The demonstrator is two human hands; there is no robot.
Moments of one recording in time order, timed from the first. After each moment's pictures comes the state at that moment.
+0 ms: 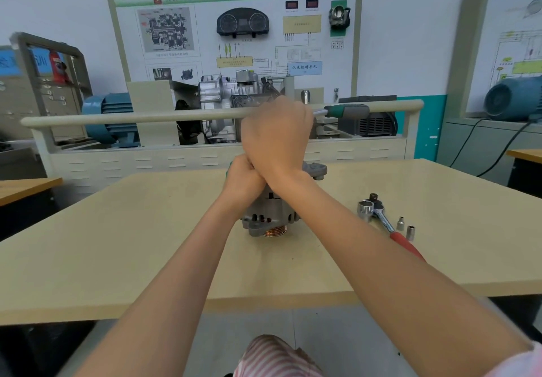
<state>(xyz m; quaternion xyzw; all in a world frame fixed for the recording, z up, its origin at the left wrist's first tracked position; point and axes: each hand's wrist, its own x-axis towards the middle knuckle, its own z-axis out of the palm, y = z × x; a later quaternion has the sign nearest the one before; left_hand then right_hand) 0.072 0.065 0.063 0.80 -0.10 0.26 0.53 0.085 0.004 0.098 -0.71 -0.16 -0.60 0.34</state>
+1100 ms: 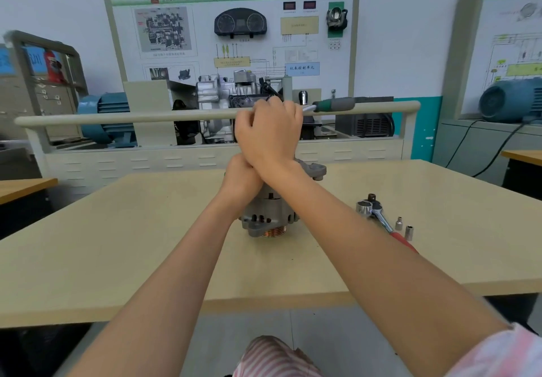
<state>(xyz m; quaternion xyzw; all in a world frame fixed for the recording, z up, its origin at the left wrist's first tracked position) 0.075 0.068 0.065 0.79 -0.09 0.24 0.56 0.088 0.011 0.111 -0.78 -0.15 -0.53 0.31</state>
